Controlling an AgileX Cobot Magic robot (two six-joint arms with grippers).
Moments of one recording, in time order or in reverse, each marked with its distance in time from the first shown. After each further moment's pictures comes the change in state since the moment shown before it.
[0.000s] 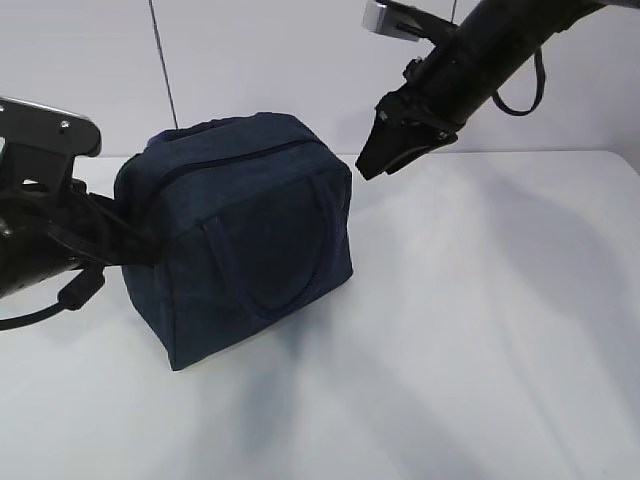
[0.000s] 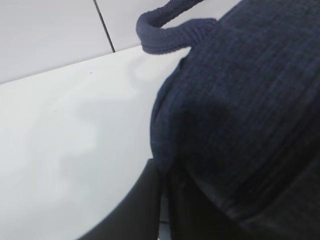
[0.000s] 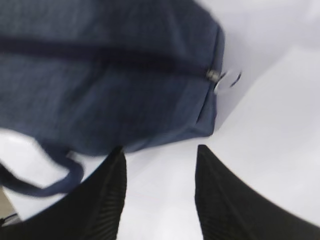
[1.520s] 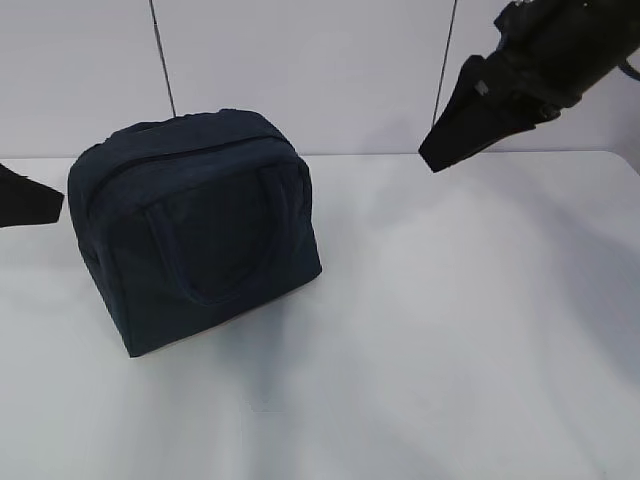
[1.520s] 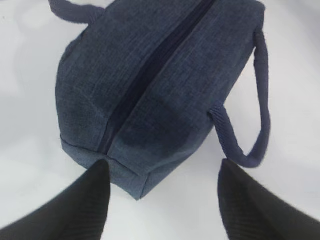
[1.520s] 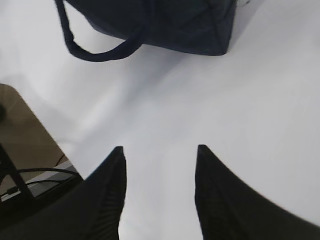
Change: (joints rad) left arm 0.563 -0.348 -0.149 0.110 1.156 0.076; right arm 0.002 -0.453 0.354 -0.046 0.008 0.004
